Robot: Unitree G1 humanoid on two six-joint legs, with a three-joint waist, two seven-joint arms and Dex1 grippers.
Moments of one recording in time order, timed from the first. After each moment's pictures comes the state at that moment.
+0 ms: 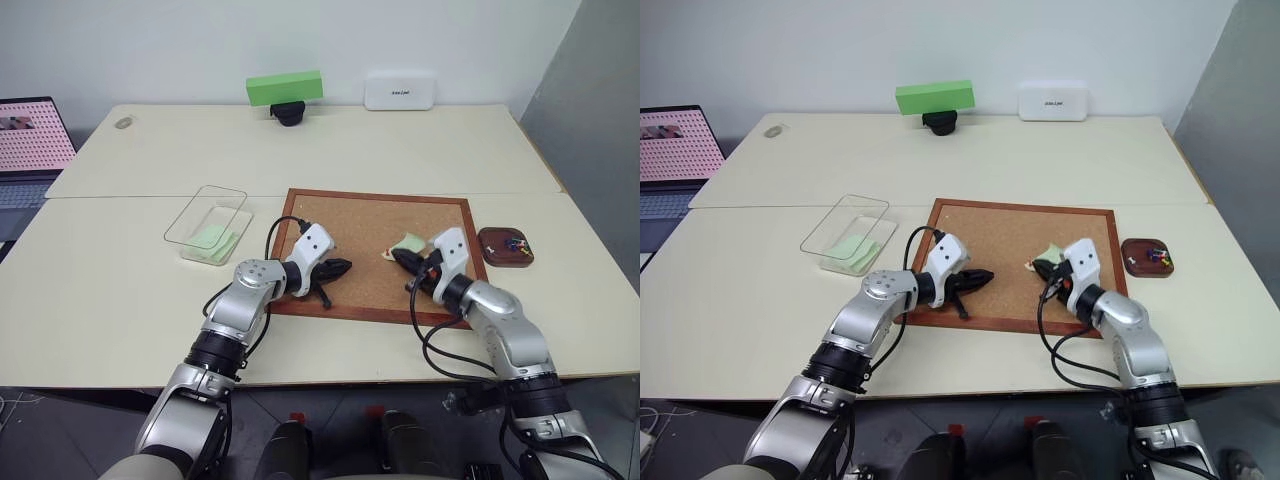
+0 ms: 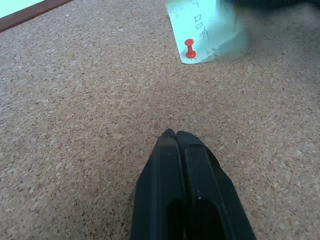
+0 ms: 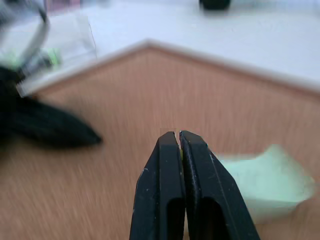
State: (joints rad) left arm -0.57 0.31 -0.23 0.31 -0.07 0.34 -0.84; right arm -0.35 -0.31 0.02 -0.03 0.27 0.27 0.59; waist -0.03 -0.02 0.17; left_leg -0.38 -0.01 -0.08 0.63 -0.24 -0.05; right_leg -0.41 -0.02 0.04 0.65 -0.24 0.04
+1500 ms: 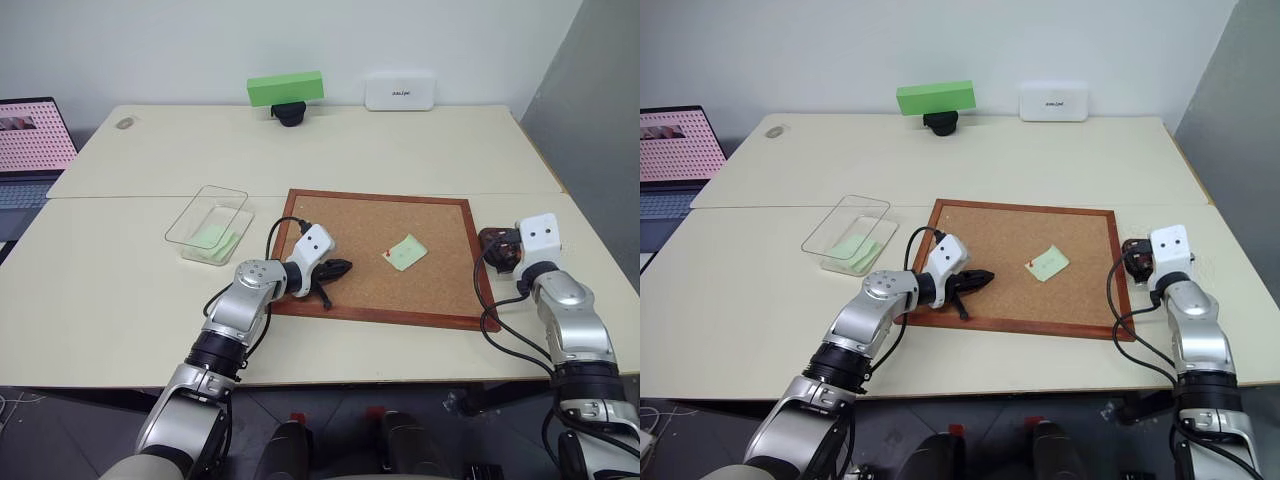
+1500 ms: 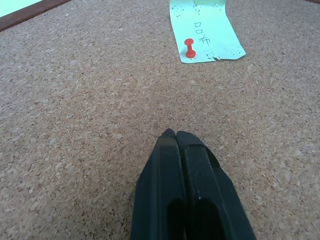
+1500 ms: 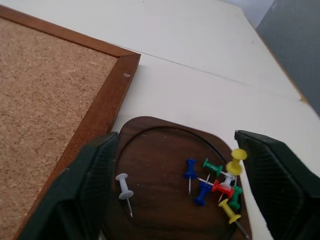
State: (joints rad) left arm -0.57 0.31 -0.23 0.31 -0.07 0.34 -0.84; right arm -0.38 -0.45 -0.22 0.26 0.08 0.27 0.24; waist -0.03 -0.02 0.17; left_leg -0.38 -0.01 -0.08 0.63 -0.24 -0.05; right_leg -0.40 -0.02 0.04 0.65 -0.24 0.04
